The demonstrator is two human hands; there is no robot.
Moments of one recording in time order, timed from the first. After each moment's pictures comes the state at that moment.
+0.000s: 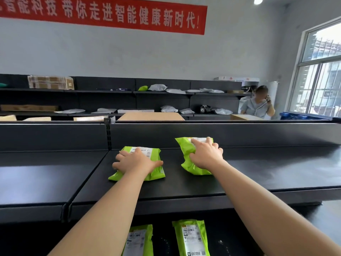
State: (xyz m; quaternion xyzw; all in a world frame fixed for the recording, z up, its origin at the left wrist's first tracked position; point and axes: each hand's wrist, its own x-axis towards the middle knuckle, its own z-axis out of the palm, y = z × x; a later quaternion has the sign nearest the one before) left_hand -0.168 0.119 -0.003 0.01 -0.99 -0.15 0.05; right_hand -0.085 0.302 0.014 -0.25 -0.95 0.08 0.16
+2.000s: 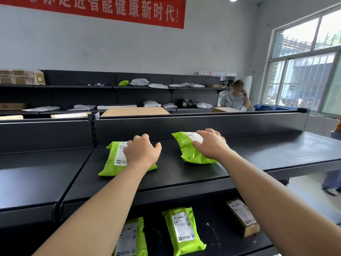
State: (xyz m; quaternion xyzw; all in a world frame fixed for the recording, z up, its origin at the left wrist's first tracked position) left_hand -0.142 0.134 0.006 -0.18 -0.93 -0.26 0.19; right_hand -0.043 0.332 0.020 -0.25 -0.94 0.08 0.22
